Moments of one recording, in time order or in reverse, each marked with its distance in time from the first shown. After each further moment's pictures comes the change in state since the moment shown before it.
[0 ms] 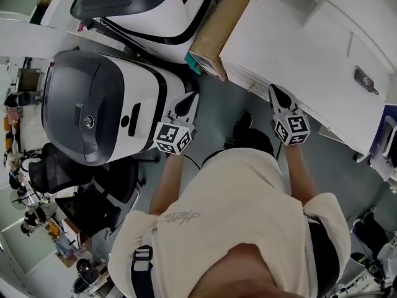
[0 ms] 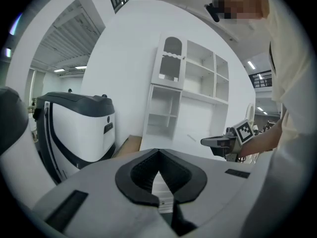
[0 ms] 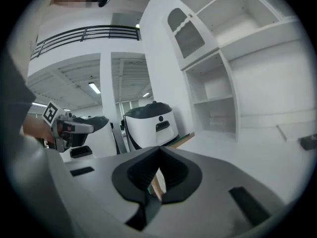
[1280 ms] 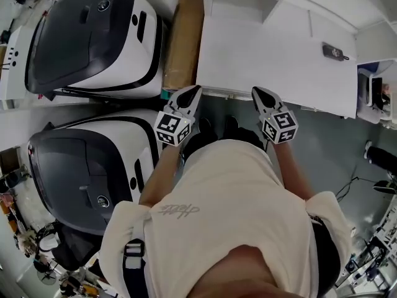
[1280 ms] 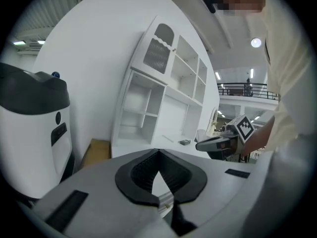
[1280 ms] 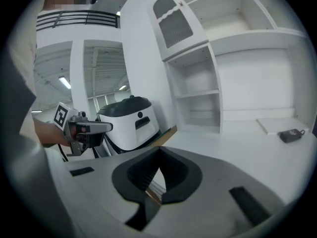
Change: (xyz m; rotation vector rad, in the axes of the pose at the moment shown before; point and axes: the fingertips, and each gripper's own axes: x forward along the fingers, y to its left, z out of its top) left arm 0.167 0.031 0.048 0.064 0.051 -0.479; right arm 0.060 -0.025 0.027 0.115 0.089 -0.276
